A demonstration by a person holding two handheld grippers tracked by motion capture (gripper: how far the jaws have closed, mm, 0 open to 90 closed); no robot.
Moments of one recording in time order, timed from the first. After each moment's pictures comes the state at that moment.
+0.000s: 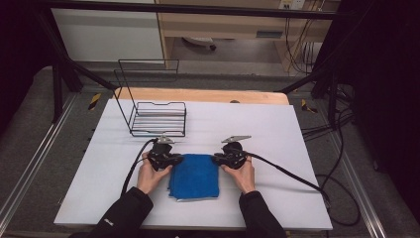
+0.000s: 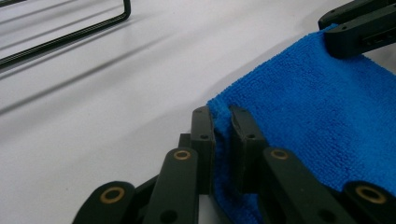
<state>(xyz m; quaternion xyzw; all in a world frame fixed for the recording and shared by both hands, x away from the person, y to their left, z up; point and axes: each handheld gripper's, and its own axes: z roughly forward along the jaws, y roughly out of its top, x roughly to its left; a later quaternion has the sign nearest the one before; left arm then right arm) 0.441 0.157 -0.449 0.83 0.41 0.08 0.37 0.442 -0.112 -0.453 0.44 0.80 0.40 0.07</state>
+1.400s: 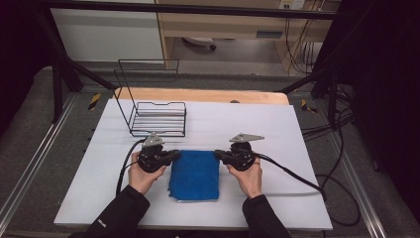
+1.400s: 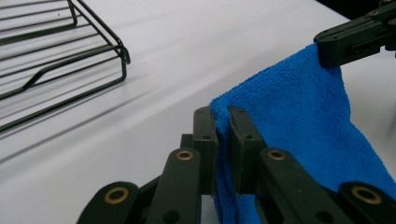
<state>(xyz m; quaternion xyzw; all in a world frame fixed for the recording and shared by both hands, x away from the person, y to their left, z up) 0.406 0.172 -0.406 0.79 0.38 0.11 0.46 0.409 -0.126 -0.404 0.41 0.78 0.47 0.08</state>
